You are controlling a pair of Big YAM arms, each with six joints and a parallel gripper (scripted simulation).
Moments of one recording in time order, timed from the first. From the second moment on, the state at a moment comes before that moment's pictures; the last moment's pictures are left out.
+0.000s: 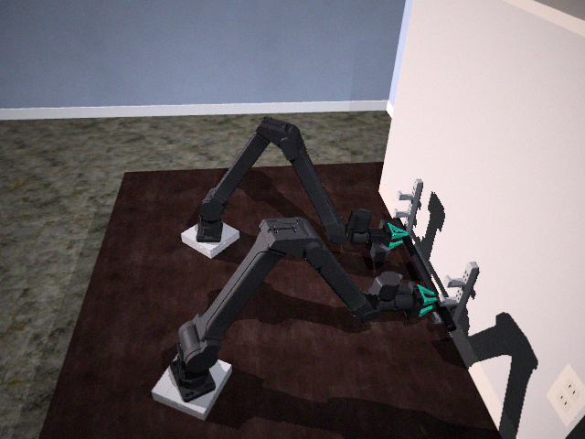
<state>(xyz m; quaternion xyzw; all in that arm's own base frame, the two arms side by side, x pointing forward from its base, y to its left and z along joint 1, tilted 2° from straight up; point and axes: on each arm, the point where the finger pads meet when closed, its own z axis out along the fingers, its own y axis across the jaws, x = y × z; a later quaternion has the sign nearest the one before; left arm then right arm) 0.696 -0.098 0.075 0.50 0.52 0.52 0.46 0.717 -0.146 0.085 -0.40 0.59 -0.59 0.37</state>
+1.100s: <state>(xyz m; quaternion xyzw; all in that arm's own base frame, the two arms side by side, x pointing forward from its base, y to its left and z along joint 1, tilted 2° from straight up) 0.698 -0.095 0.103 0.50 0.52 0.52 0.46 0.719 -0.143 0.112 -0.40 0.59 -0.59 0.38</state>
